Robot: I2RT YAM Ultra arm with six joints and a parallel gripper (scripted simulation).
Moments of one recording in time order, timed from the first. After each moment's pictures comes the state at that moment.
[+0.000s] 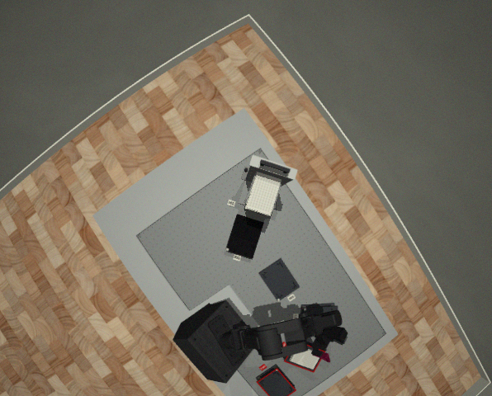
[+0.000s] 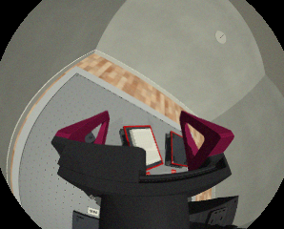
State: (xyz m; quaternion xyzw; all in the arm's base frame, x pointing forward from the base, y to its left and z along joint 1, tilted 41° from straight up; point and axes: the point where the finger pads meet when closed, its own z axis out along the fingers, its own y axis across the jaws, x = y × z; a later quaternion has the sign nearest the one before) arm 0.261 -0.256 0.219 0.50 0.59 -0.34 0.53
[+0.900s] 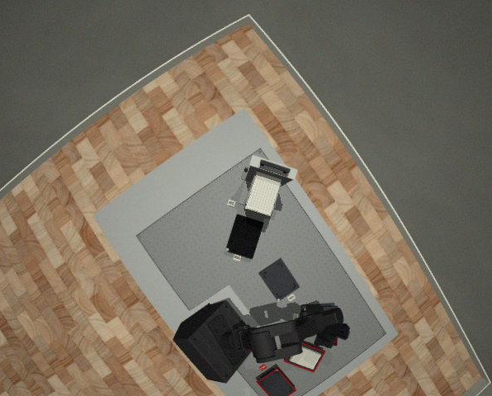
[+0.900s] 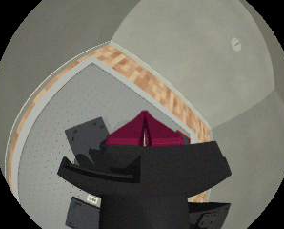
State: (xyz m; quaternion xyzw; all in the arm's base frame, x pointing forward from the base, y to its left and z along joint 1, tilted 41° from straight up) arm 0.277 -0.237 0.229 0.45 0.64 -0.31 0.53
